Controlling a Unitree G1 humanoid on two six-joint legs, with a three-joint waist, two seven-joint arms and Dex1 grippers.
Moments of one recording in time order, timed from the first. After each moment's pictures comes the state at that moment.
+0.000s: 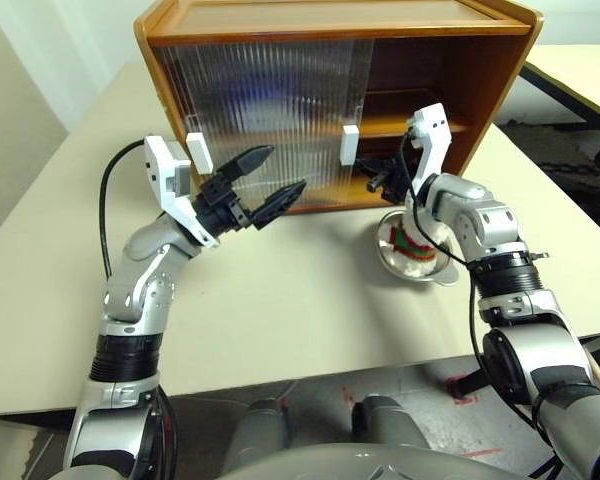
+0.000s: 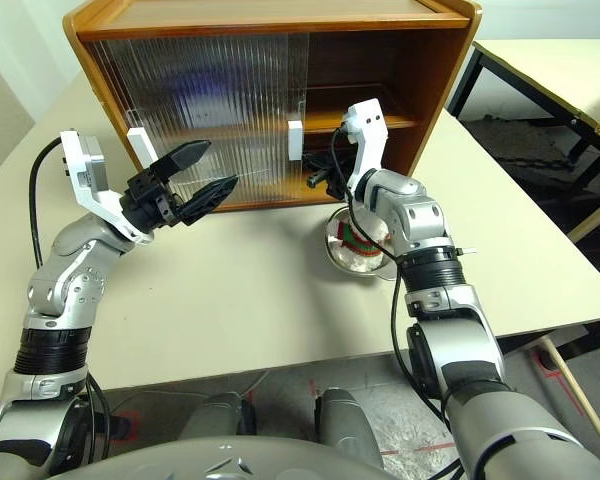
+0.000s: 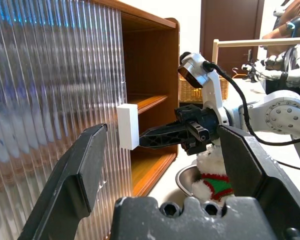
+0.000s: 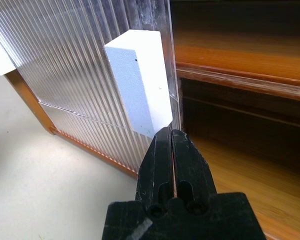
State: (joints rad) left arm -0.38 0.40 0.08 -0.12 -0.58 0.22 -0.83; right arm -0.76 -0.26 -0.01 0.40 0.24 0.42 0.65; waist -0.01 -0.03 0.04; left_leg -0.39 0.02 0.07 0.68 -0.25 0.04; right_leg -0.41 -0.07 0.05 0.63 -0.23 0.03
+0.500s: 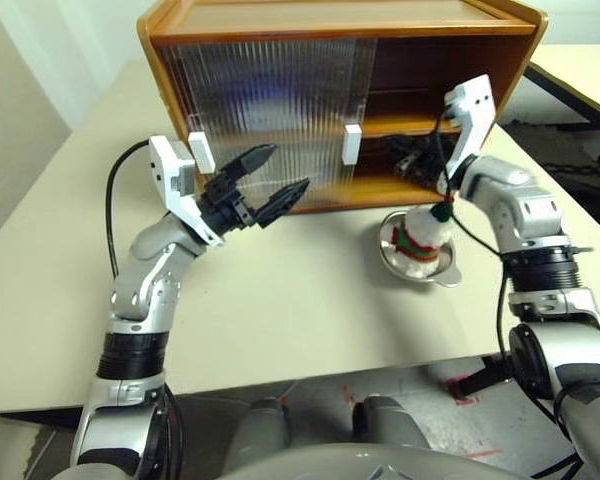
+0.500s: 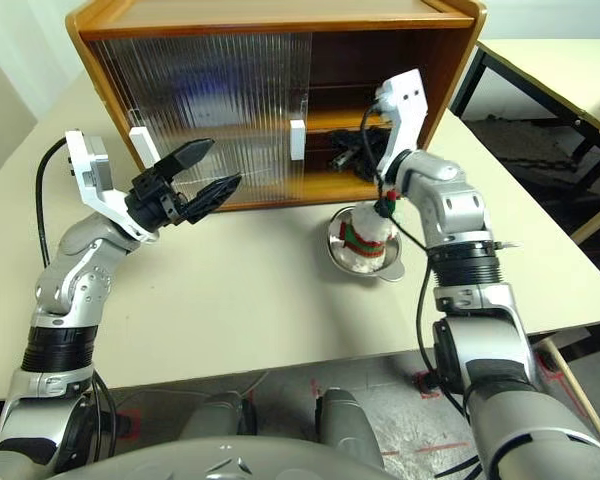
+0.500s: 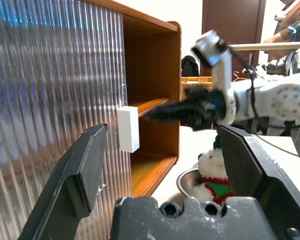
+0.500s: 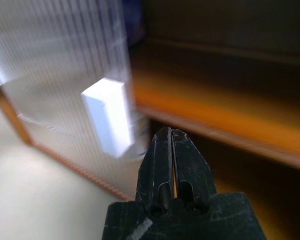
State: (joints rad) left arm -0.39 0.37 0.07 -0.10 -0.57 0.20 -0.83; right arm -0.76 -0.40 -0.06 0.27 0.26 0.44 0.65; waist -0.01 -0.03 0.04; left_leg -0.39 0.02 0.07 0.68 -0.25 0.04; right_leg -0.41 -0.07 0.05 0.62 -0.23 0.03
